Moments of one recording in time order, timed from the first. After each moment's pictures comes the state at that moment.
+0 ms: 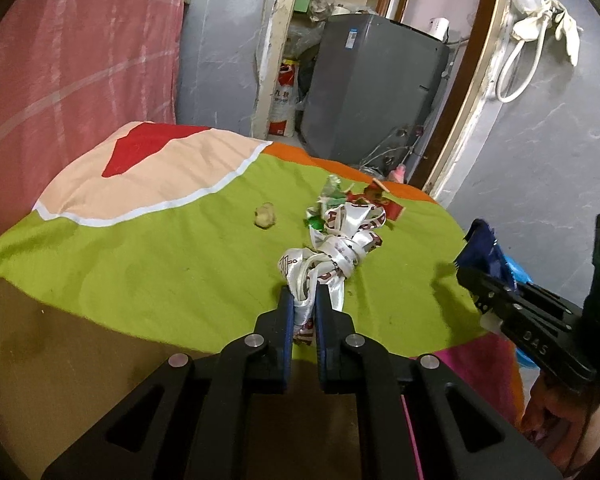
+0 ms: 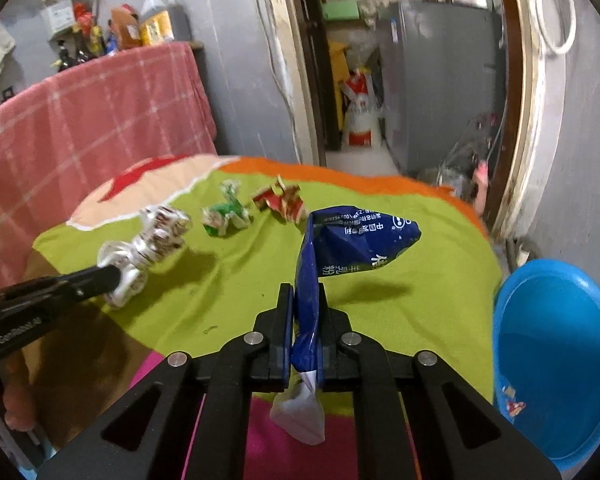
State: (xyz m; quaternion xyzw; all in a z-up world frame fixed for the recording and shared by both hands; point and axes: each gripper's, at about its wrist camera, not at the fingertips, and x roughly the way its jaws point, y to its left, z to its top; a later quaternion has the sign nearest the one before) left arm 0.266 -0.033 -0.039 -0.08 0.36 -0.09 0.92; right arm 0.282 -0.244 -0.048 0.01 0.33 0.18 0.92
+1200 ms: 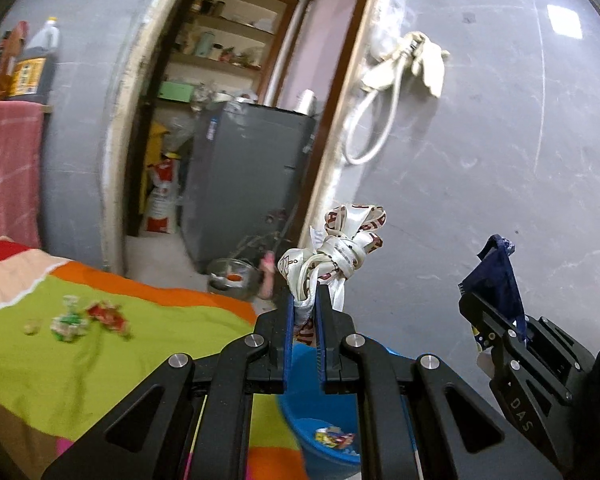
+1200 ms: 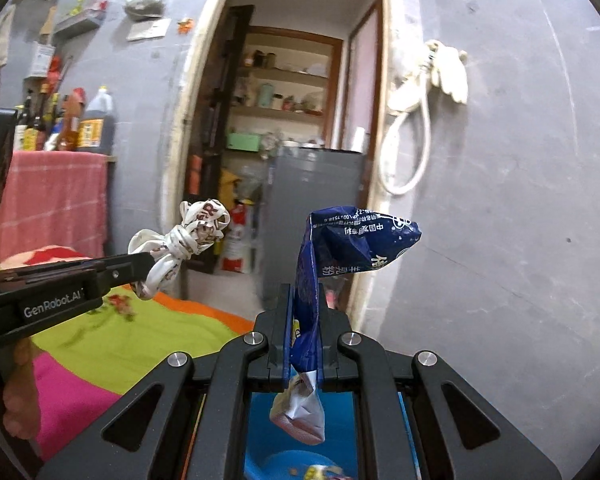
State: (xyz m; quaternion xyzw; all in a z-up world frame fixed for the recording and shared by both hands) left arm 0.253 -0.240 0.044 -0.08 0.18 -0.25 0.95; right arm 0.181 -0.395 0.035 -0.07 0.10 -0.03 0.99
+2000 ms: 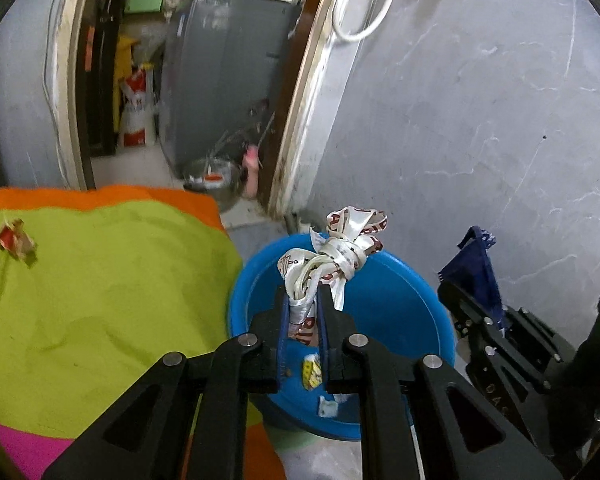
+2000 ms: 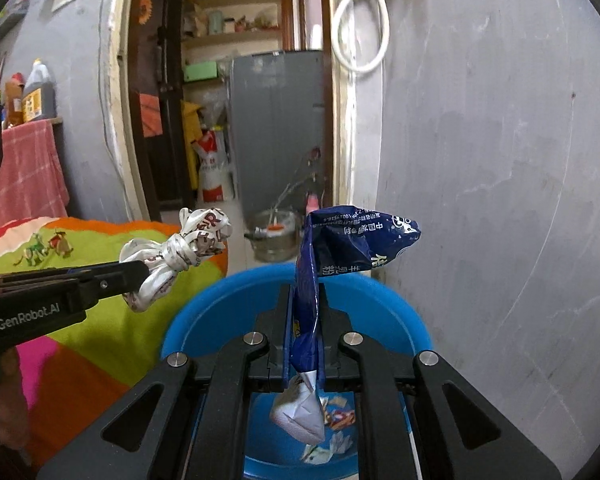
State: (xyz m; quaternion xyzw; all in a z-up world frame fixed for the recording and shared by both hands) left arm 0.312 -0.322 -0.048 -0.03 0.36 -0.27 0.89; right arm 0.223 -0.471 -0.053 0.02 0.25 -0.05 0.97
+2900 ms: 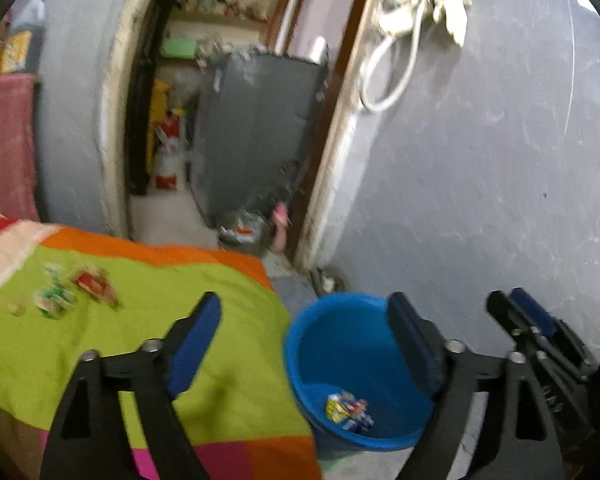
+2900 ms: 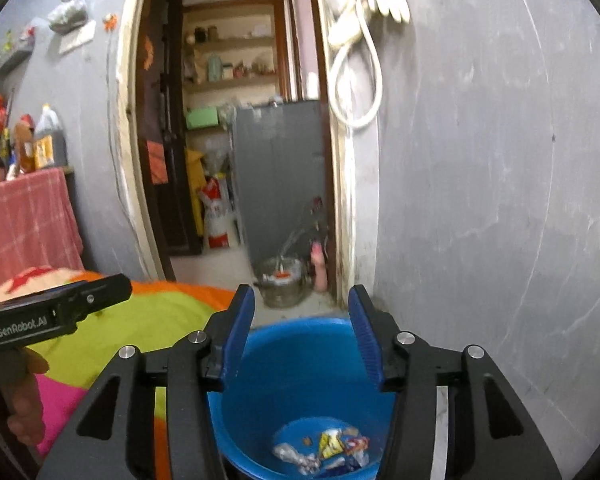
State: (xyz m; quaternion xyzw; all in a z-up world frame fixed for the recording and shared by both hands) left arm 0.280 -0.249 0.018 -0.06 0.26 -0.22 0.94; right arm 0.188 -0.450 0.016 0.03 0.16 -0.05 0.98
